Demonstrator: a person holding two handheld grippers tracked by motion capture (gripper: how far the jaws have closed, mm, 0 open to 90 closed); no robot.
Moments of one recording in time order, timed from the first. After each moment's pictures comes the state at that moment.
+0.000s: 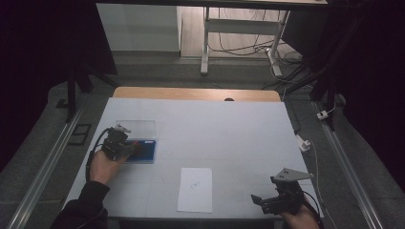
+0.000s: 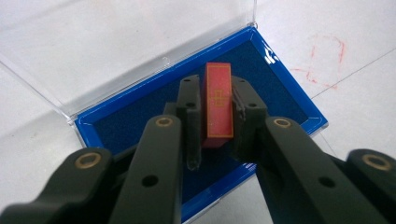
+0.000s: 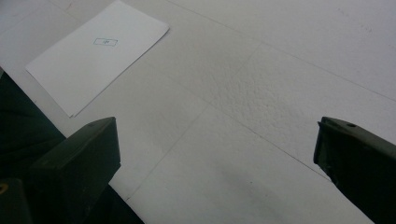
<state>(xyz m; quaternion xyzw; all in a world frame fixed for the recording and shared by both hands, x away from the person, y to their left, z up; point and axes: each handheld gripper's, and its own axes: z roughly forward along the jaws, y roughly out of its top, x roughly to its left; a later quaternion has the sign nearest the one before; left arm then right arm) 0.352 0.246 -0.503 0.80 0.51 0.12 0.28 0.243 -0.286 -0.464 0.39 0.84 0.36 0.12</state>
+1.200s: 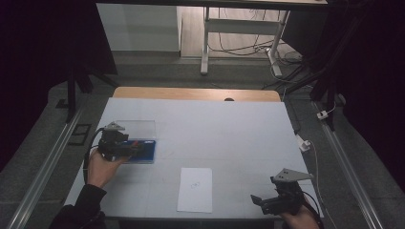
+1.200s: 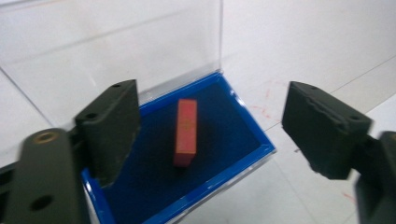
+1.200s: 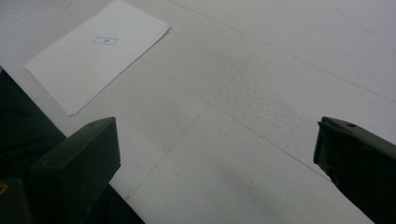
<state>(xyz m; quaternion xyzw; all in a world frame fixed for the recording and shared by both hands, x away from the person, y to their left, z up) 0.335 0.247 -0.482 0.76 0.51 0.13 0.38 0.242 -0.285 -0.464 0.38 0.84 0.36 0.12</state>
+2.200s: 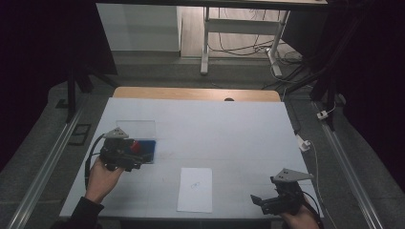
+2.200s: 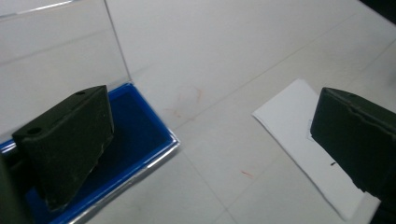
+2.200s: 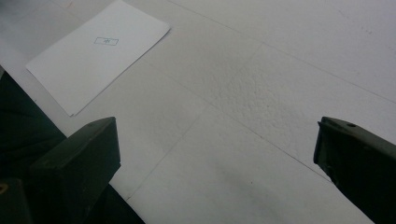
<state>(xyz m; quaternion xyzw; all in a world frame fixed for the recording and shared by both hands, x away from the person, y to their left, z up) 0.293 0.221 -0.452 0.78 0.45 0.08 0.43 0.242 -0.285 -0.464 0.38 0.84 0.36 0.13</state>
